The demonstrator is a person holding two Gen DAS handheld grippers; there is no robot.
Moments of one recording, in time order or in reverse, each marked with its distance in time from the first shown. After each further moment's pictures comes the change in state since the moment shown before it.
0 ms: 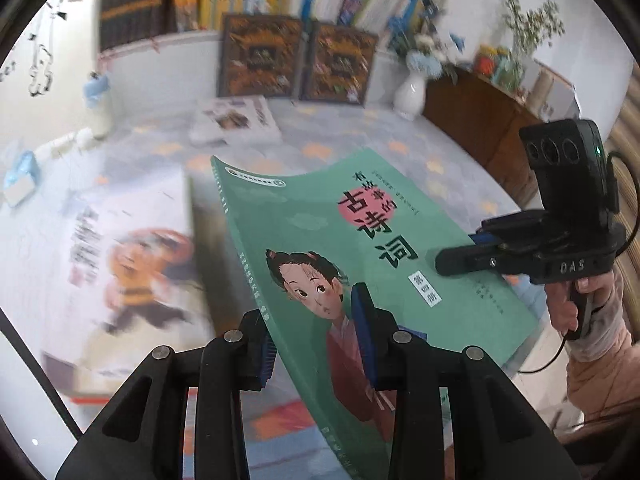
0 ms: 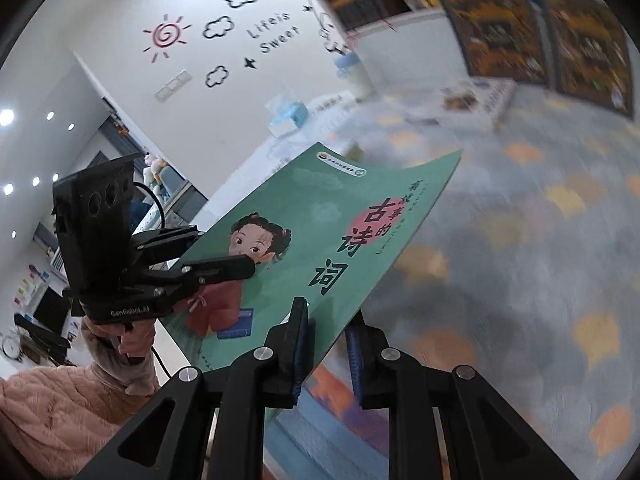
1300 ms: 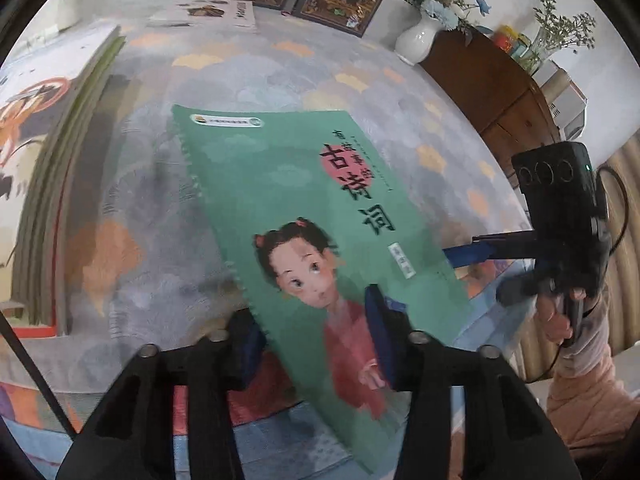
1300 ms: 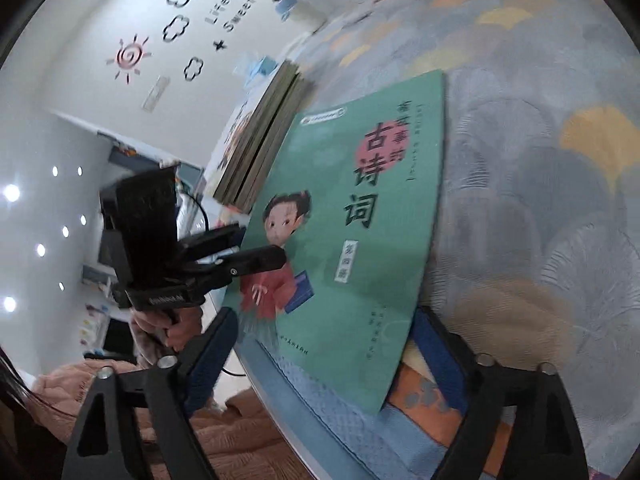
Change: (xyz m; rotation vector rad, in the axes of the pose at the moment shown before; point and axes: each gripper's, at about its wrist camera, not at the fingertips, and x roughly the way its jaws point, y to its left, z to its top) left arm 0.101 -0.032 -0.061 -0.171 0.209 -0.152; right arm 0.009 -0.106 -0.088 0.324 0.186 0.204
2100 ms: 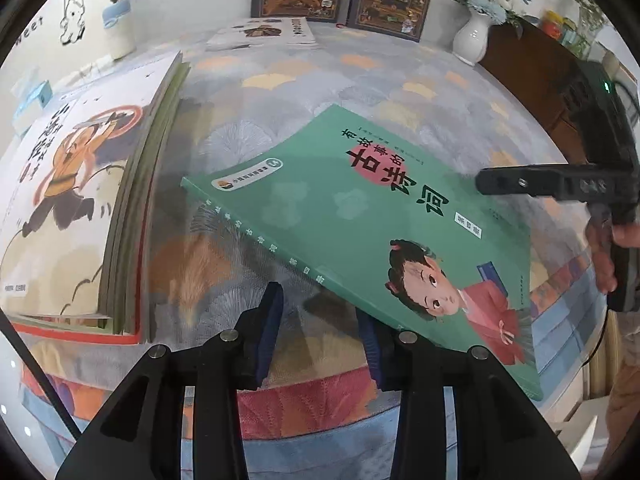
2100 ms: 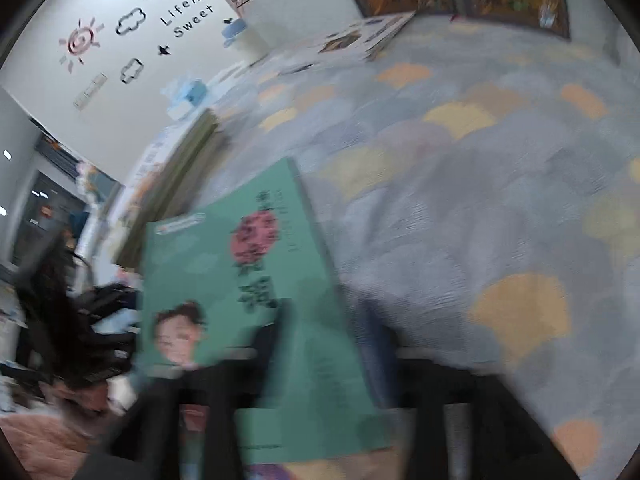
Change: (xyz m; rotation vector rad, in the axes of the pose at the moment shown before) left arm -0.007 0.001 0.017 0.018 -0.023 0.308; right arm 0.003 0.005 0.066 -0.119 -0.108 -0.424
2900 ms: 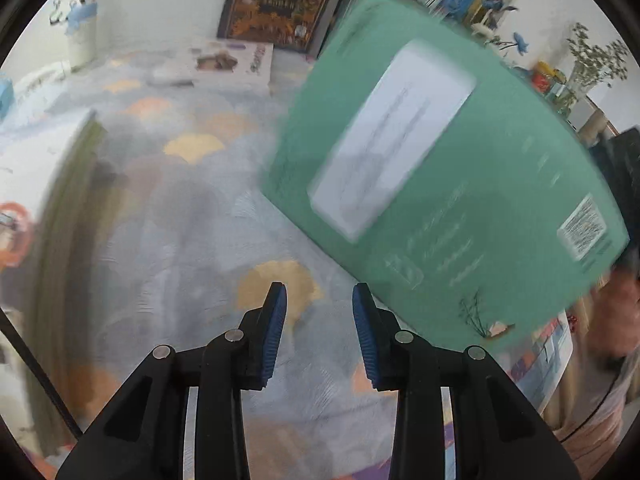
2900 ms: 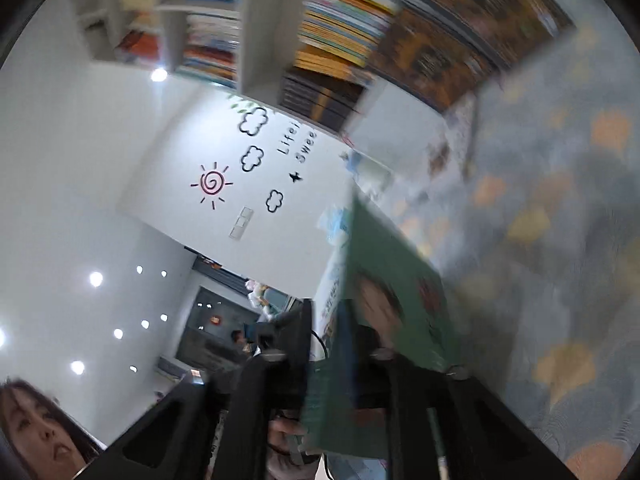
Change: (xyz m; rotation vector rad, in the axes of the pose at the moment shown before) left arm 0.014 -0.028 0.060 -0.077 -0.094 -0.179; right arm -0.128 -0.047 0.020 0.231 -0.388 0.685
